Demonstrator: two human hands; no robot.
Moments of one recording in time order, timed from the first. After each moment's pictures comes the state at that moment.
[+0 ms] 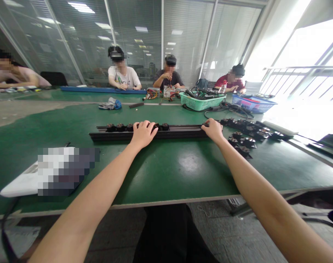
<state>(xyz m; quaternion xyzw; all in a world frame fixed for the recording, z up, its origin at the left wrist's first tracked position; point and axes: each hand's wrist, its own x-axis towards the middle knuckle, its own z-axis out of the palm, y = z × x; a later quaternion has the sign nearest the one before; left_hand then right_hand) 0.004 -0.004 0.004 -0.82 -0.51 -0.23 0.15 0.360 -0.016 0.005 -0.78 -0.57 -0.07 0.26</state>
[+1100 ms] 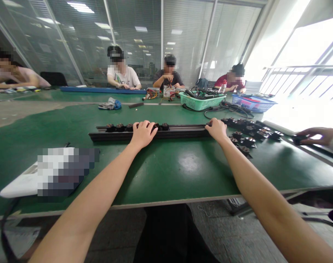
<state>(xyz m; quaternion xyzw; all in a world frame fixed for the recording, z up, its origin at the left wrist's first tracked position) 0.005 -0.005 0.005 -0.81 -0.51 -0.24 0.14 0.369 -0.023 0.010 -0.80 -0.55 -0.10 0.22</state>
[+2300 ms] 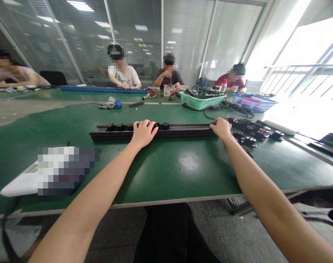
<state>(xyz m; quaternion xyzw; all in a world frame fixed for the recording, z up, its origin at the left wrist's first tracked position) 0.004 -0.003 0.004 -0.82 -0.51 -0.24 0.14 0.394 -0.017 0.009 -0.81 -0.53 -0.10 0.23</state>
